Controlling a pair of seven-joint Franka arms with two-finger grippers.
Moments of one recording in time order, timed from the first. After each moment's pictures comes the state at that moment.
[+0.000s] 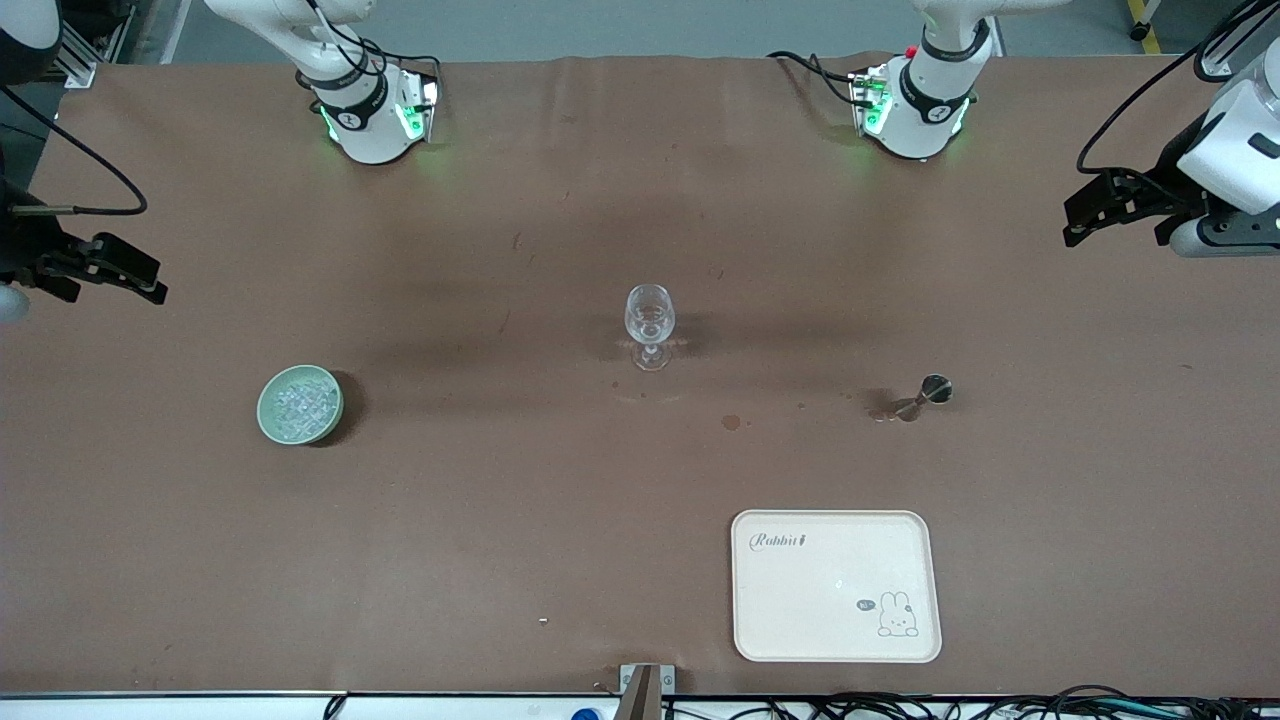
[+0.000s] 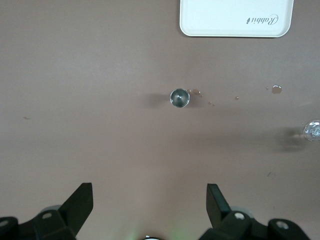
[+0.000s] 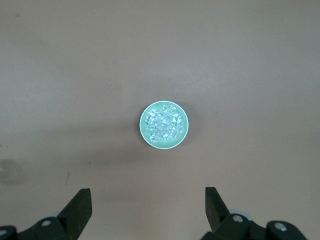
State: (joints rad) left arm 0.03 -0.08 -0.13 -1.65 0.00 1.54 -0.08; right arm -0.03 0.01 0.00 -1.59 0.00 1.63 0.01
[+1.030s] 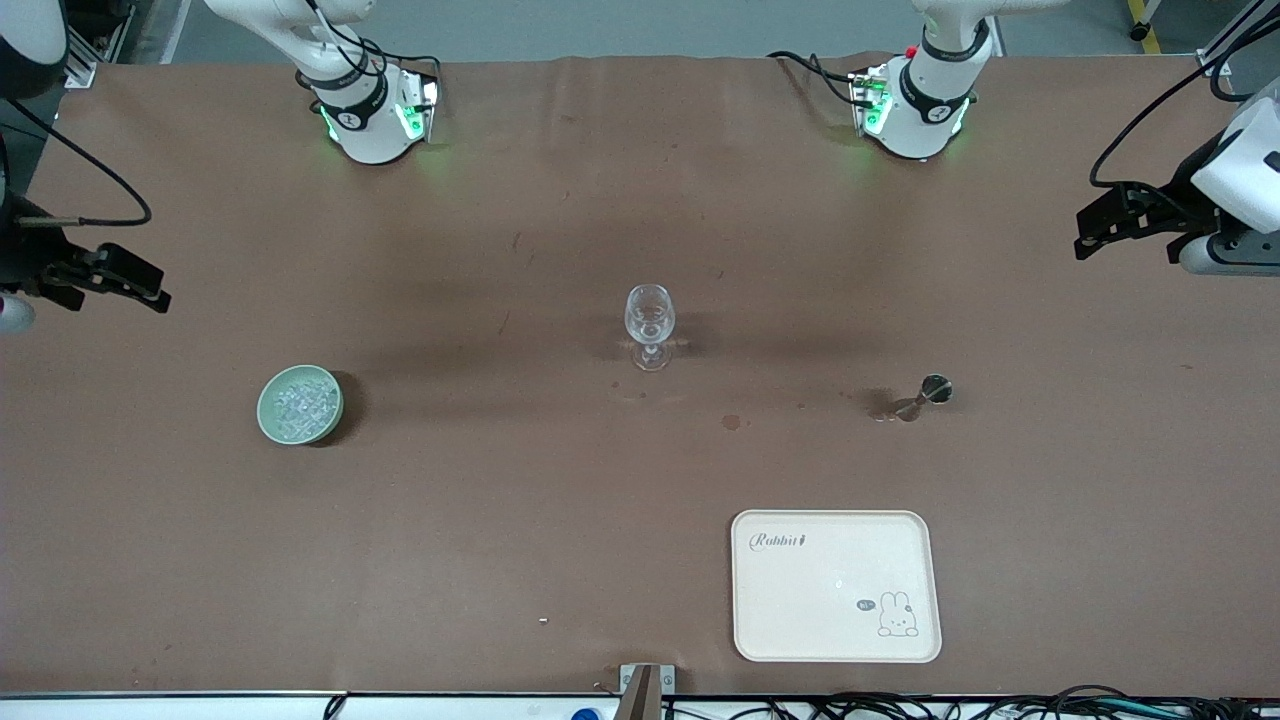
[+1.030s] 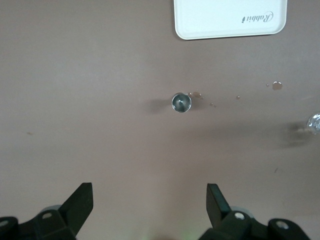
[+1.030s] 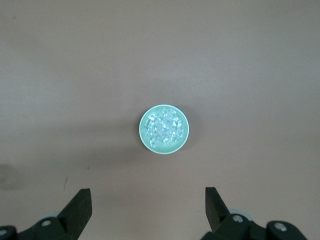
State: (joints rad) left arm 0.06 -0.02 -0.13 -1.58 0.00 1.54 0.04; right arm -0.03 0.05 0.00 -1.60 0.00 1.68 0.01
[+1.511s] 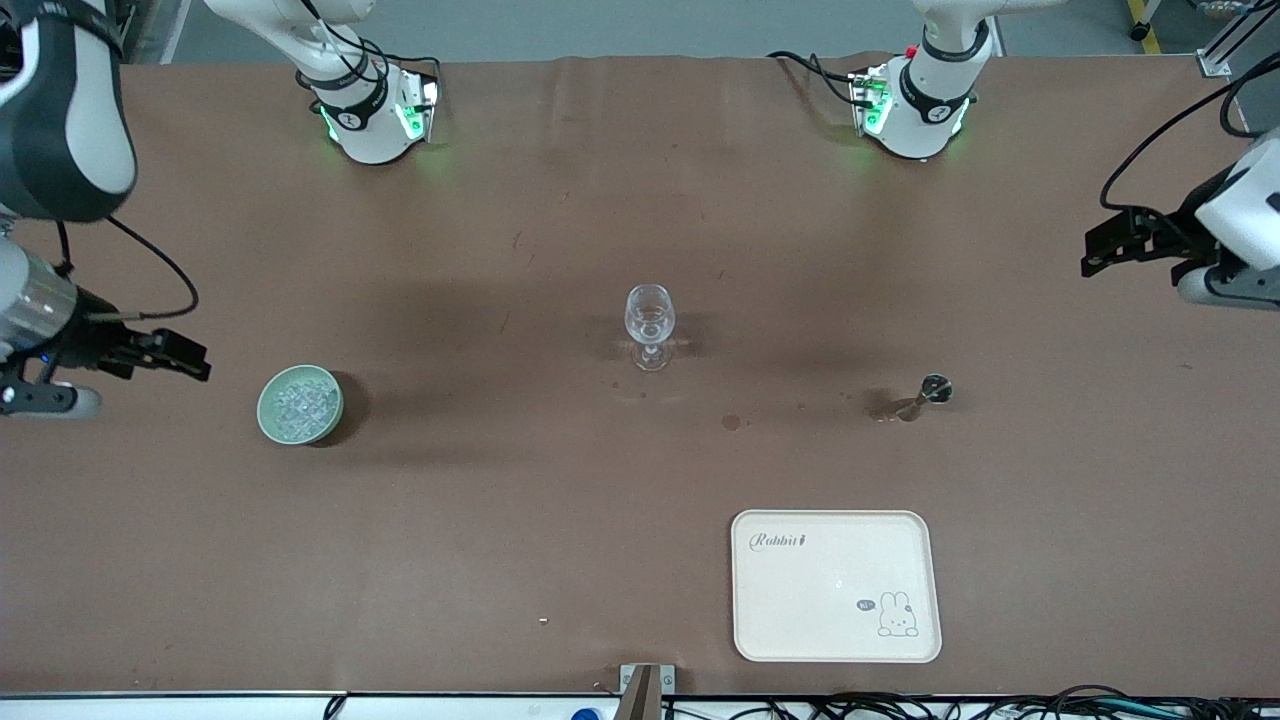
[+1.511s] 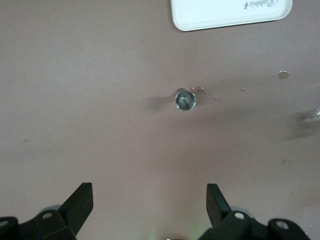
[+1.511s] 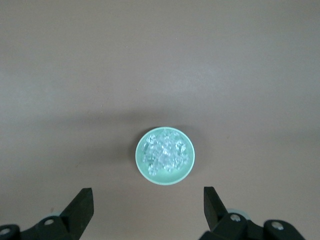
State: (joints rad) left arm 0.08 0.06 -0.13 -1.57 -0.02 1.55 0.13; right arm -0.03 0.21 0.00 -1.63 0.00 1.86 0.01
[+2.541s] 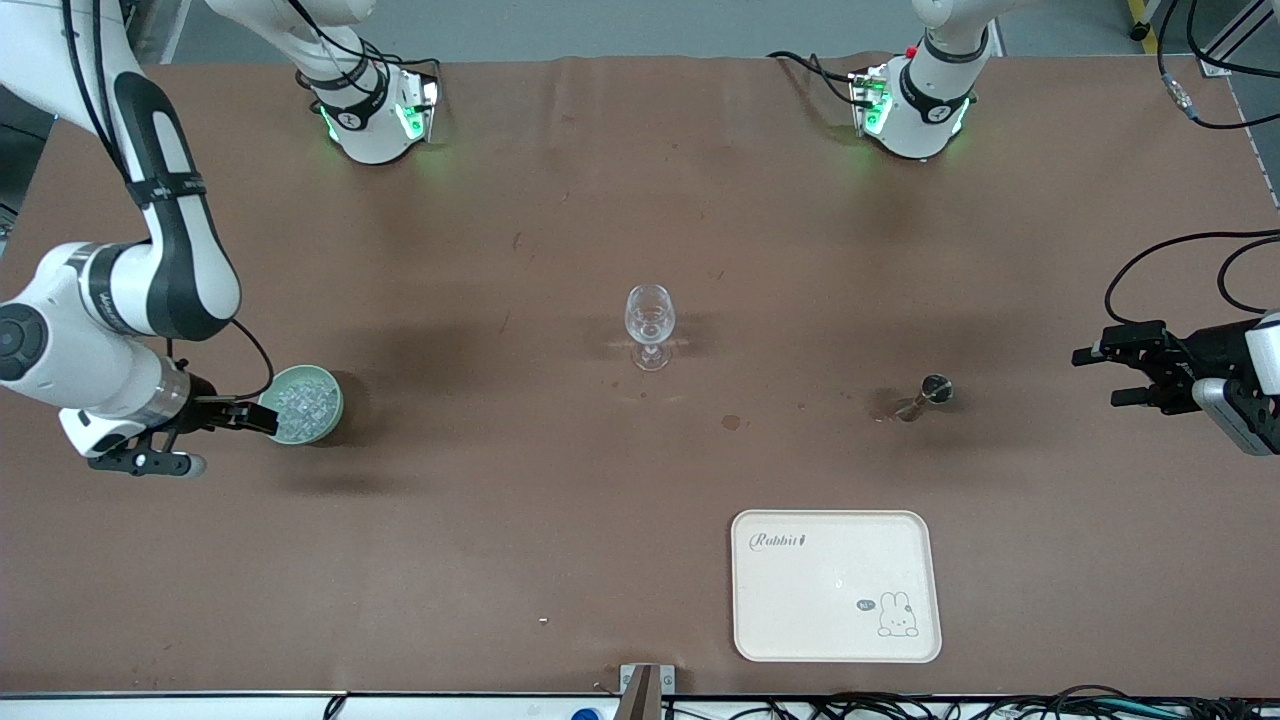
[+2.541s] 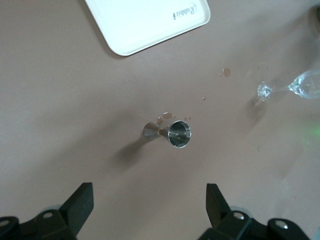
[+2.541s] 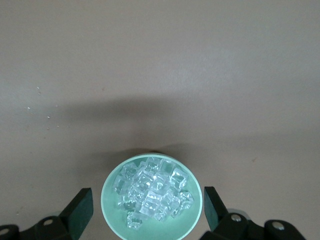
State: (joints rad) left arm 0.38 0.38 -0.12 -1.61 -0.46 1.71 0.92; right arm -0.06 0.40 -0.01 -1.83 0.00 2.20 0.01
